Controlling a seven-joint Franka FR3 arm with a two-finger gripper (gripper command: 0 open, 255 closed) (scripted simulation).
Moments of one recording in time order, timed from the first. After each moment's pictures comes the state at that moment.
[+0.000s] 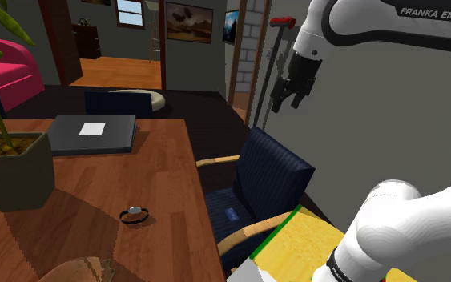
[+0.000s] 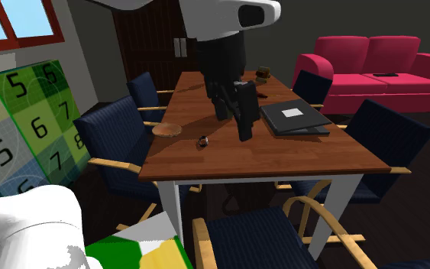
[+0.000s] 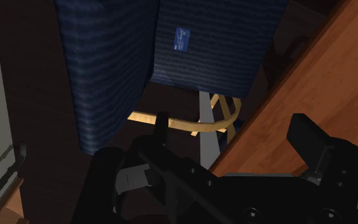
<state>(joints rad) 0.02 -0.80 -0.05 -2.31 -0.09 1.70 0.13</state>
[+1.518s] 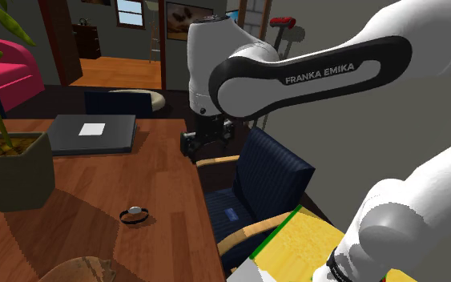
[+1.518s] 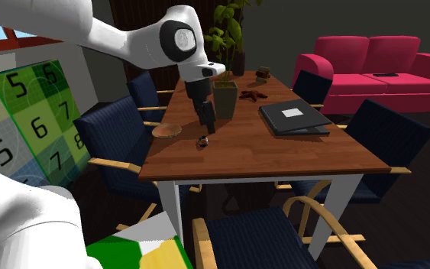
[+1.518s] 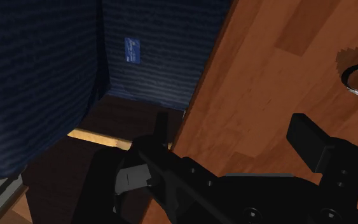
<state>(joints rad) 0.06 -0.34 0.43 -2.23 -0.08 1.94 0.71</state>
